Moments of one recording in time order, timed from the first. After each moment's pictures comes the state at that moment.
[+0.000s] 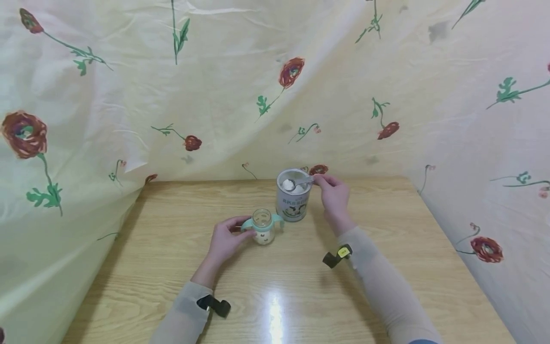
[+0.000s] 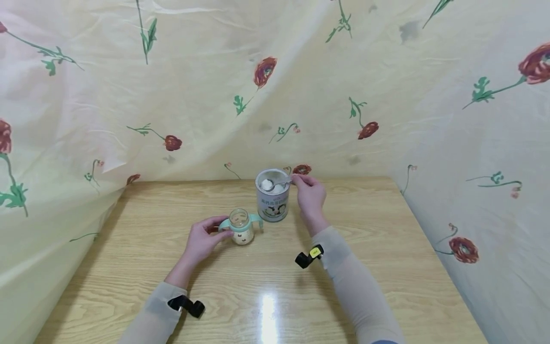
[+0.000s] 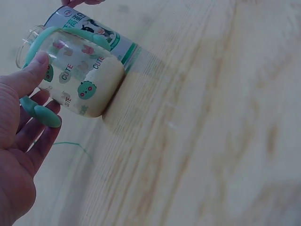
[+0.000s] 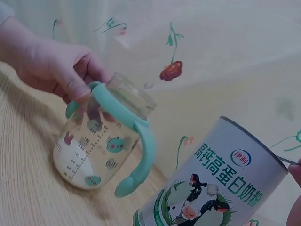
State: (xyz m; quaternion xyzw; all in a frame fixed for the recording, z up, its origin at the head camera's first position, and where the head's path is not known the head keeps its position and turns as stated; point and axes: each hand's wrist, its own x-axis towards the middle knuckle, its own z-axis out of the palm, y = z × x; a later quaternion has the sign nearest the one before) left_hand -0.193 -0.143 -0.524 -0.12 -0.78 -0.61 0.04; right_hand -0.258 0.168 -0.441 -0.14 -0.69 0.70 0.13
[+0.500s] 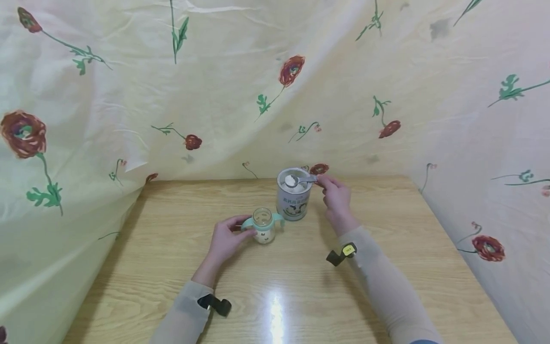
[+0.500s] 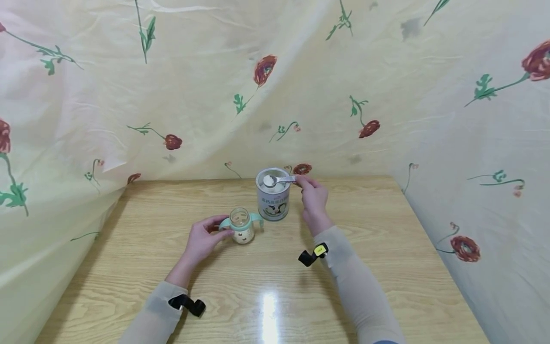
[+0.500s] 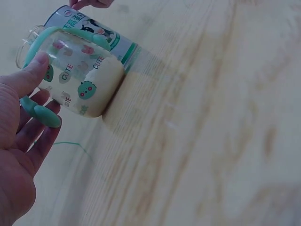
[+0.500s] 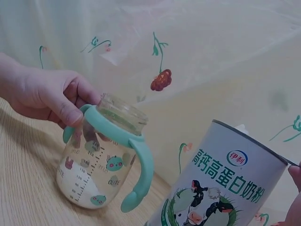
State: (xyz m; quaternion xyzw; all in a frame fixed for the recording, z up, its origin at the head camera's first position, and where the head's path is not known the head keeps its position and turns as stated) left_hand -0.192 -0.142 -0.524 -0.12 -0.79 -0.61 0.04; right_hand -0.259 0.177 -0.443 -0.20 -0.60 0.78 0.05
